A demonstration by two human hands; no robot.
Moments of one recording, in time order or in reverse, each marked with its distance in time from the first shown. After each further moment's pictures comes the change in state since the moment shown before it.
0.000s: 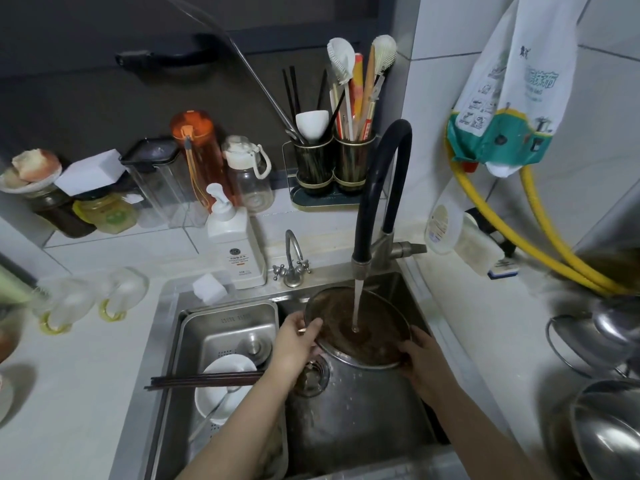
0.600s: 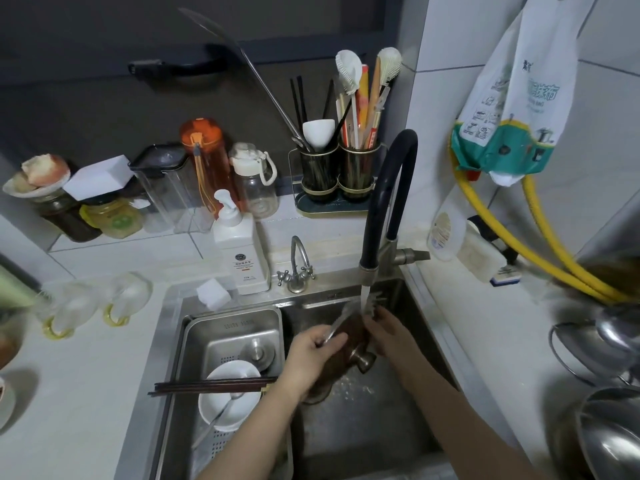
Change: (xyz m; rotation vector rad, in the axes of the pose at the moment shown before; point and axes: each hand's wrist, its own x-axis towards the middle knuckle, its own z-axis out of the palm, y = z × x) left_hand -0.016 0.003 0.004 -0.081 -0.214 0.108; right_hand -0.013 -0.039 0.059 -0.316 -0.117 -0.104
